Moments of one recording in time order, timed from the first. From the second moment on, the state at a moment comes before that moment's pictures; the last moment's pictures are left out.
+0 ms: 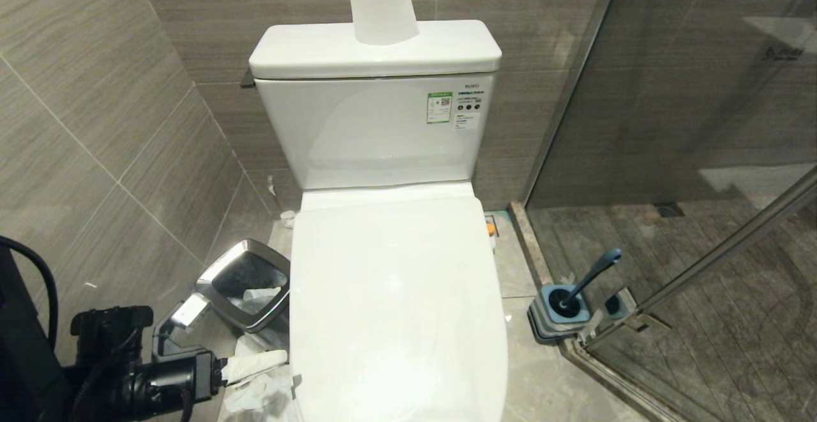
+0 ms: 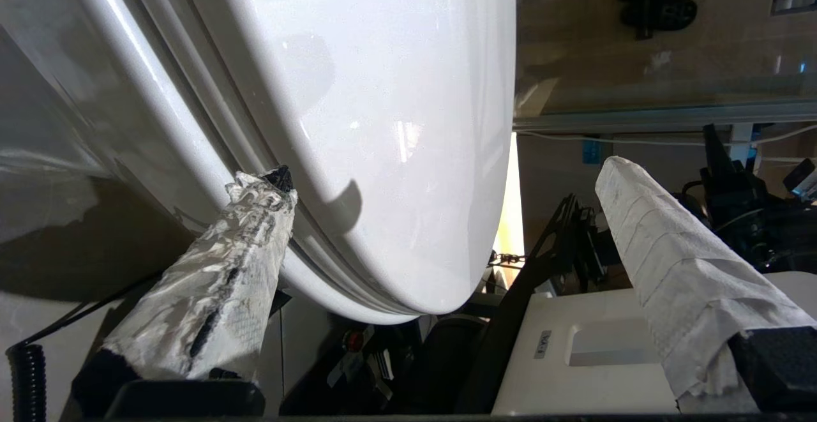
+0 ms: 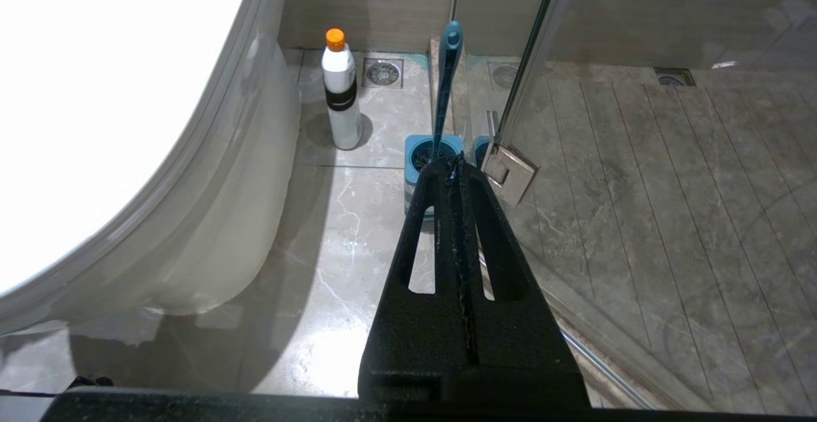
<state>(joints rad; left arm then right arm) 0.13 2.06 -0.28 -1.01 -1.20 -0.22 0.00 0.00 0.00 0.00 0.00 -0.02</state>
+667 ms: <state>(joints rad) 0.08 2.15 -0.27 -1.11 -1.14 -0.19 0.00 0.00 0.00 0.00 0.00 -0.02</state>
